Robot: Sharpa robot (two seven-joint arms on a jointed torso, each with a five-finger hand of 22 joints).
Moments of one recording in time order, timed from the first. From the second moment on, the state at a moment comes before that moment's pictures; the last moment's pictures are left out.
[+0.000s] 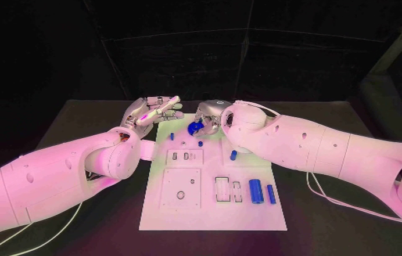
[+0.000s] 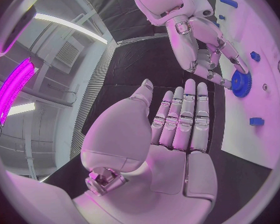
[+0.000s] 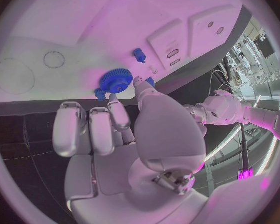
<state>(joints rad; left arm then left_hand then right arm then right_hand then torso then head) 1.16 -0.85 0.00 1.56 -0.01 -0.39 0.45 1.33 0.03 0.02 0.13 0.05 0.94 0.22 0.11 0.07 1.02 0.17 0.13 0.07 1.08 0.13 0.20 0.21 0.17 0.91 0.24 0.20 0.07 1.24 -0.40 0.01 1.21 -1.60 -0.13 -0.32 1.27 -0.11 0.13 0.19 0.13 0.90 0.16 0.08 0.07 1.34 0.08 1.26 1.24 1.47 -0.02 1.40 1.19 0.08 1.42 0.09 1.42 1.21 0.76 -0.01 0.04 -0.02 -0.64</state>
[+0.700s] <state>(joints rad) 1.16 -0.86 0.00 1.56 -0.01 -0.39 0.45 1.33 0.03 0.02 0.13 0.05 0.94 0.22 0.10 0.07 1.02 0.17 0.13 0.07 1.08 0.13 0.20 0.21 0.17 0.91 0.24 0.20 0.07 1.24 -0.73 0.00 1.44 -1.42 -0.38 -0.15 1.34 -0.08 0.10 0.17 0.25 0.89 0.16 0.07 0.07 1.30 0.07 1.21 1.19 1.46 -0.01 1.36 1.12 0.08 1.42 0.10 1.41 1.20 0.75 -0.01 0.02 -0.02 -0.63</state>
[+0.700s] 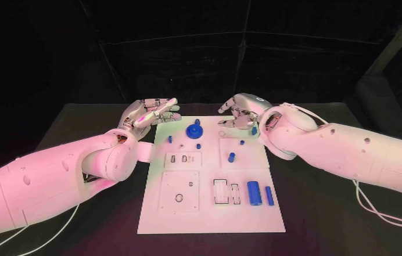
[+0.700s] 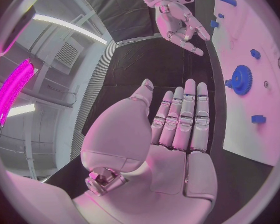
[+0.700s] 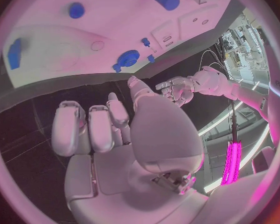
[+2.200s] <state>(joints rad) 1.16 -0.85 0.00 1.54 -0.01 -0.39 0.45 1.33 0.03 0.02 0.12 0.05 0.94 0.22 0.10 0.07 1.02 0.17 0.13 0.07 1.08 0.13 0.19 0.21 0.17 0.91 0.24 0.19 0.07 1.18 -0.82 0.00 1.23 -1.19 -0.28 0.12 1.40 -0.09 0.09 0.13 0.25 0.90 0.15 0.07 0.07 1.30 0.06 1.19 1.18 1.46 -0.01 1.35 1.11 0.08 1.42 0.09 1.41 1.21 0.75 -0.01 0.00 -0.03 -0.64</state>
